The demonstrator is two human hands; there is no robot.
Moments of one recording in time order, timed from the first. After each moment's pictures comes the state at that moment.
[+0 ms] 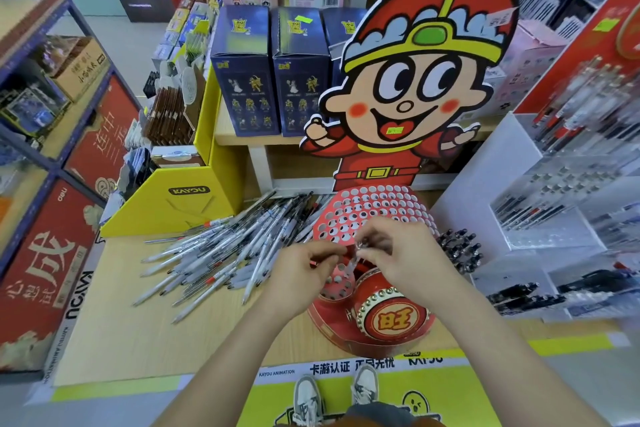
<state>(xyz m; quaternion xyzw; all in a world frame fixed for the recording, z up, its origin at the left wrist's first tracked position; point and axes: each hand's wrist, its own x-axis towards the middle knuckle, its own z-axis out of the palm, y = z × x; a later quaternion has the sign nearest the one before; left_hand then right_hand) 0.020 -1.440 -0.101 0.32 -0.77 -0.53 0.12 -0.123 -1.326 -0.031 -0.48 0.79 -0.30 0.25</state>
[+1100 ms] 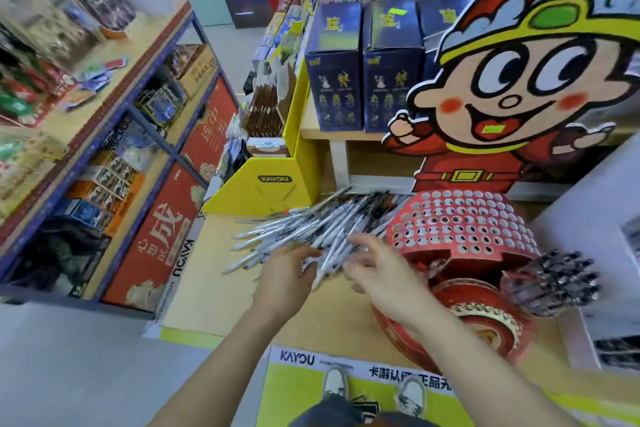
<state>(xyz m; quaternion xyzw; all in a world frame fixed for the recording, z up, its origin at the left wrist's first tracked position) 0.116 -1.479 -0.116 0.50 -0.82 -0.27 0.08 -0.035 -1.383 -0.051 -0.31 0.69 -0.38 0.53</state>
